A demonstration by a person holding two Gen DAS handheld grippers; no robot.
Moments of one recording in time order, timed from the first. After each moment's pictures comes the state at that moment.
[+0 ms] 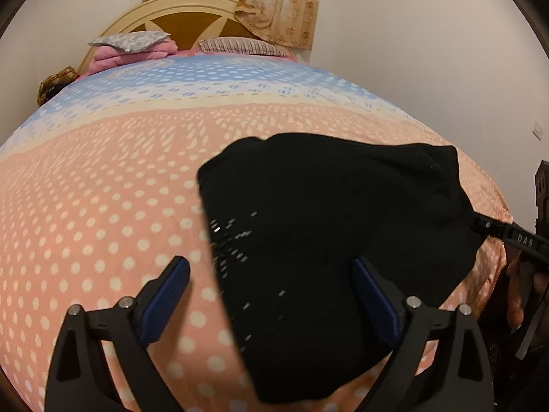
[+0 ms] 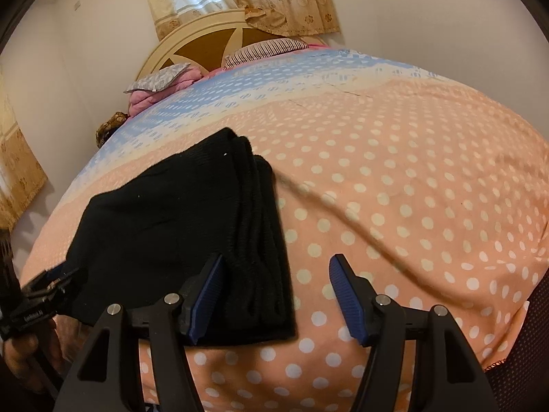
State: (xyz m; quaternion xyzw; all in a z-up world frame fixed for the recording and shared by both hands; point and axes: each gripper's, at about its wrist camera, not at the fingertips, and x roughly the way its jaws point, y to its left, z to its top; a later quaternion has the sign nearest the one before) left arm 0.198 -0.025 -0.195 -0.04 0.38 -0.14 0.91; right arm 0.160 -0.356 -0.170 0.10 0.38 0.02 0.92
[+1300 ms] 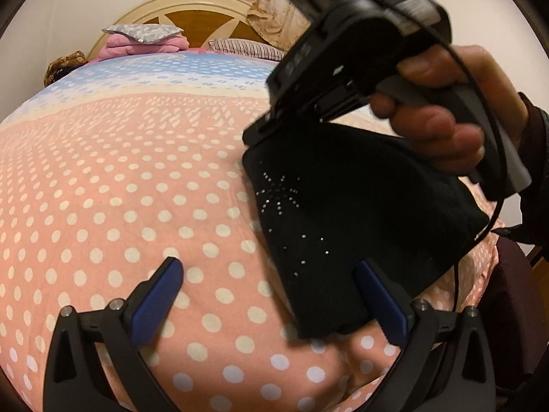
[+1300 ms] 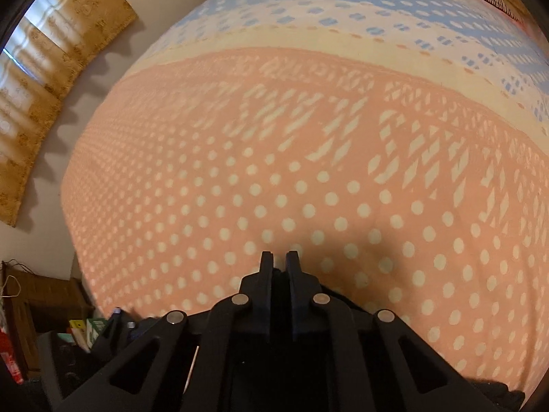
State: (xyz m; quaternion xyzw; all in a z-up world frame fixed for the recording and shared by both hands) left arm 0.183 0.005 -0.216 -0.08 0.37 -0.15 0.91; right arm 0.357 -0.064 -0.185 -0.09 0.59 0.29 0.75
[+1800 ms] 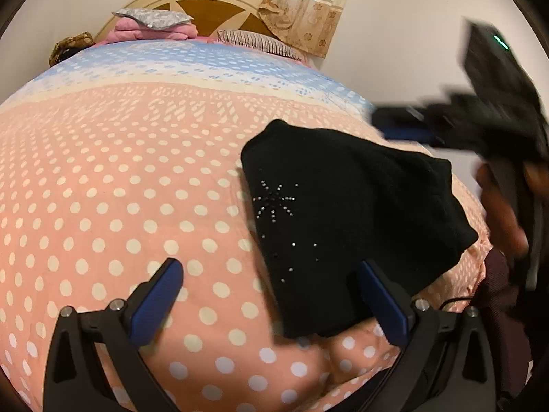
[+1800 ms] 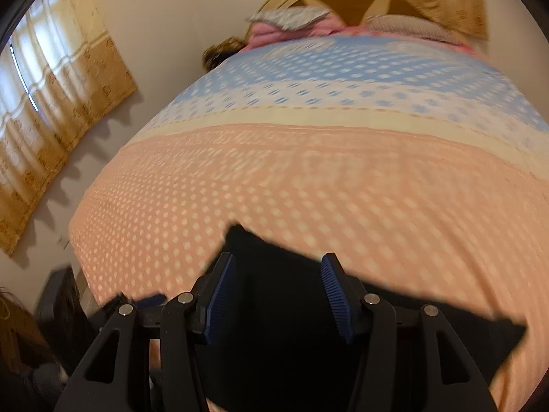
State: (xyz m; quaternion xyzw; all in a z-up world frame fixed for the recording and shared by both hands) left arm 0.179 0.010 -0.207 -0.12 0.39 -0.14 0.90; right arm 0.271 -0.177 -0.129 -0.01 0.44 0.26 0.86
